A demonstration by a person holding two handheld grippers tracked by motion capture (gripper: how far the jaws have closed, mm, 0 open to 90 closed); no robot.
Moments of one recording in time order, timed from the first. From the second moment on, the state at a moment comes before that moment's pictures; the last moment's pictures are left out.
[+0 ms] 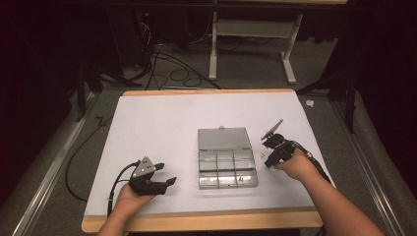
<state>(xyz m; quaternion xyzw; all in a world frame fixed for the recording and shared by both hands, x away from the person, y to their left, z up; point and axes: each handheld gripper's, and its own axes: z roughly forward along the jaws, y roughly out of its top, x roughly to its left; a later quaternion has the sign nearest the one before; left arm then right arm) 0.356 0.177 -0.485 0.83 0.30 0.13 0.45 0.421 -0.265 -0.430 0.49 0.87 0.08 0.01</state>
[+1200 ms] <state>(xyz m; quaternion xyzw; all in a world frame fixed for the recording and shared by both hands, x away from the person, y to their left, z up) 0.355 0.177 -0.485 0.83 0.30 0.13 0.45 0.434 -0.257 -0.416 0.48 0.87 0.08 0.02</state>
